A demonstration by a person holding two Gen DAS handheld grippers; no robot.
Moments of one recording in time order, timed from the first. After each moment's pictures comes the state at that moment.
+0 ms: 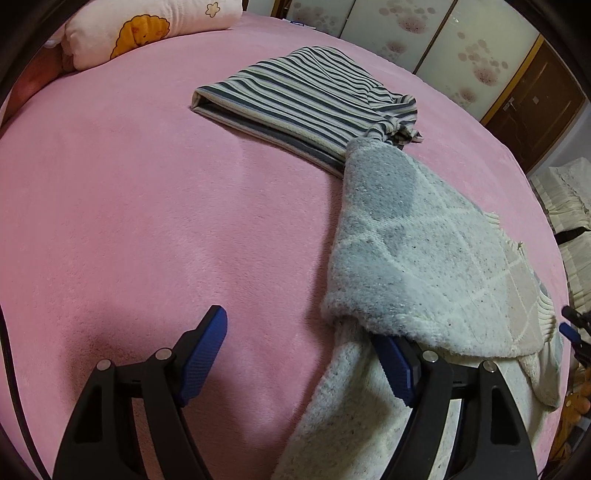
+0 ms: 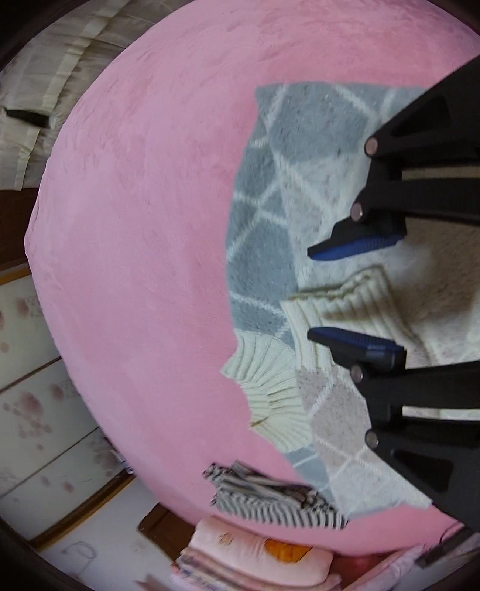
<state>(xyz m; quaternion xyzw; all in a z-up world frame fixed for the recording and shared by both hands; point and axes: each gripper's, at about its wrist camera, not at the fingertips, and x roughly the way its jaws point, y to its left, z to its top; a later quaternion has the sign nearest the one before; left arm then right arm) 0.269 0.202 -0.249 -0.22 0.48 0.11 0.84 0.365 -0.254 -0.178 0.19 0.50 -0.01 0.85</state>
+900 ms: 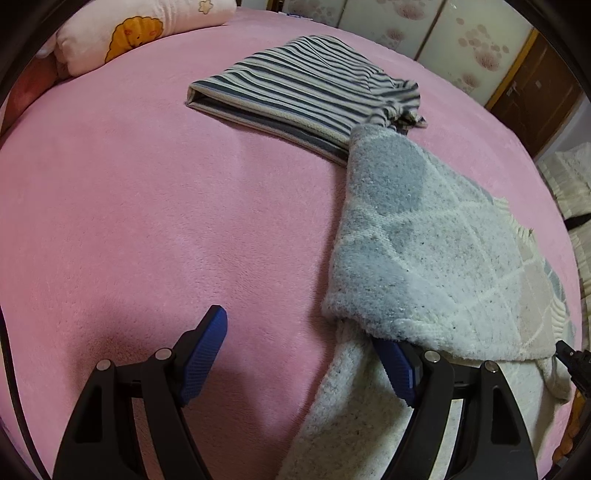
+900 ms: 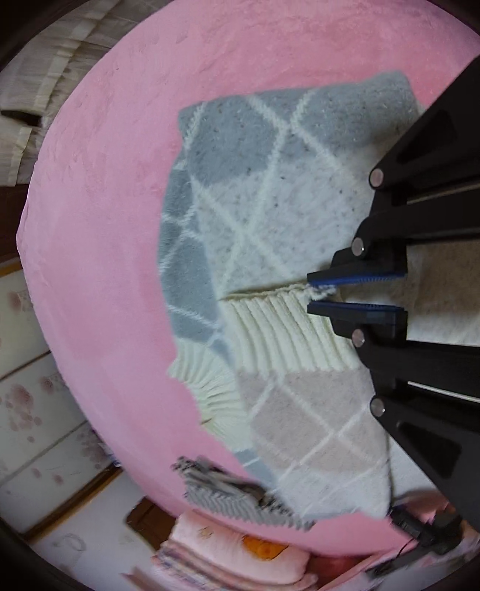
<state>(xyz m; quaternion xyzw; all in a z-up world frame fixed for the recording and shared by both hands) 0.274 0.197 -0.254 -0.19 0.50 0.11 0.84 0.327 -0.233 -0.211 0.15 0.53 -0.01 0.84</state>
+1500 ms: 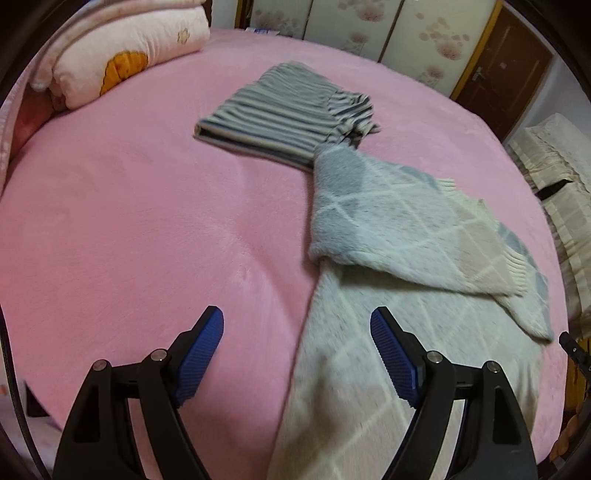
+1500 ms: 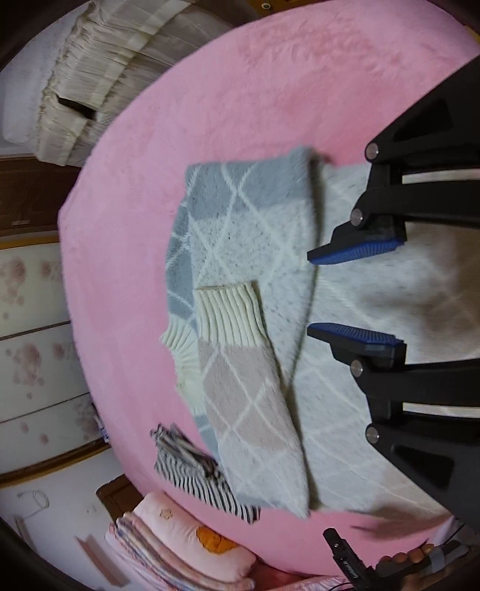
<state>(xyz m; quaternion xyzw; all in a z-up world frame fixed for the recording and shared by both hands) 0.196 0.192 -0.178 -0.15 0.48 0.06 0.86 0.201 -0.216 -0.142 0.07 0.46 0.00 0.89</state>
